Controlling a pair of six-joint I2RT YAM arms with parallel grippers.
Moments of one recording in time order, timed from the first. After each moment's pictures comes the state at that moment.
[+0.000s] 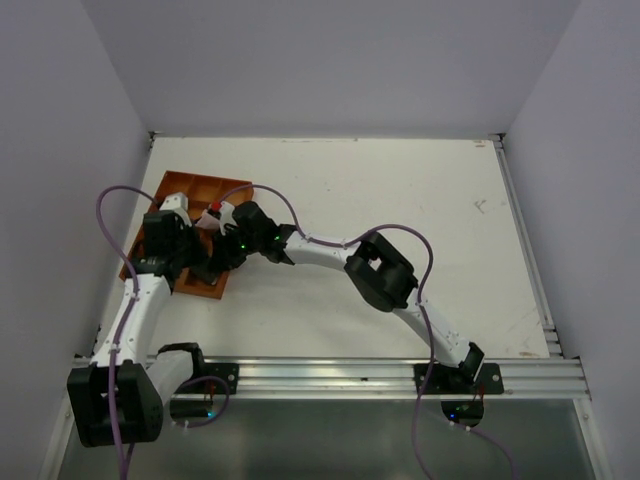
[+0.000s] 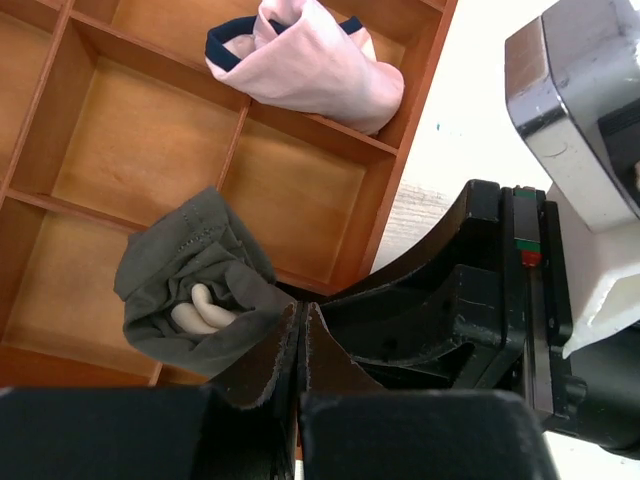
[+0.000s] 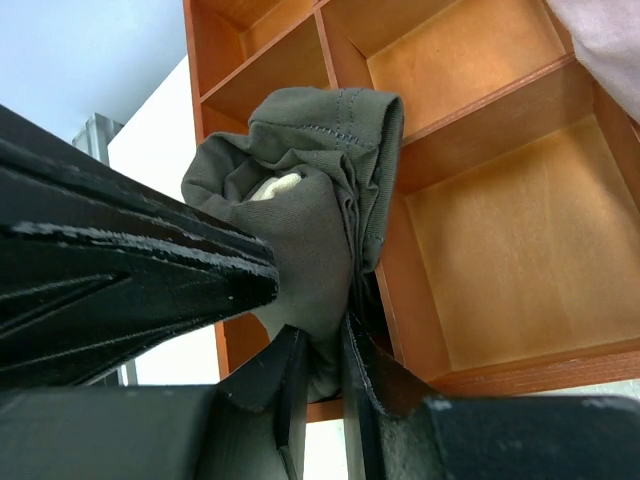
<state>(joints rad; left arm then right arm) 0.09 1.01 0.66 -0.40 0.11 -0.25 1.00 2.47 1.94 0.03 -0.45 0.42</state>
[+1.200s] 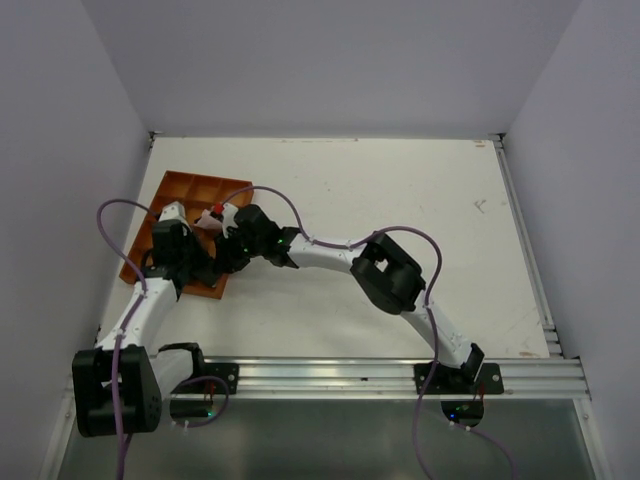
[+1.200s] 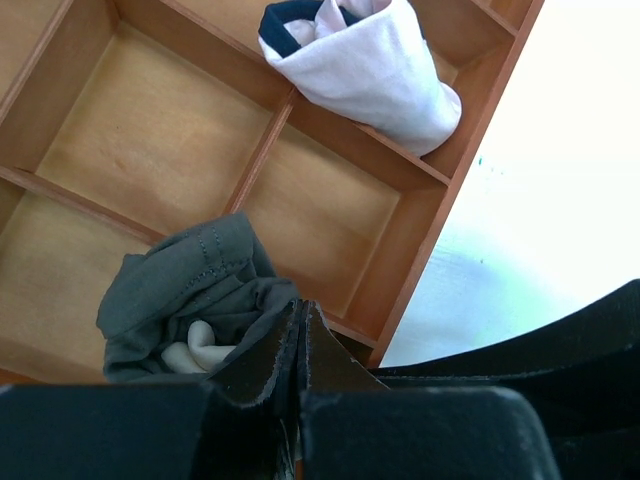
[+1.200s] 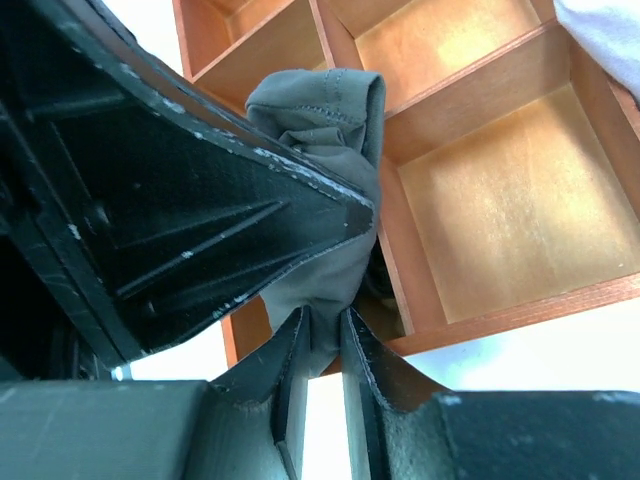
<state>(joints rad) 0.08 1.06 0.52 -0.19 0.03 -0.39 1.02 2.38 1.83 0.03 -0.38 0.40</state>
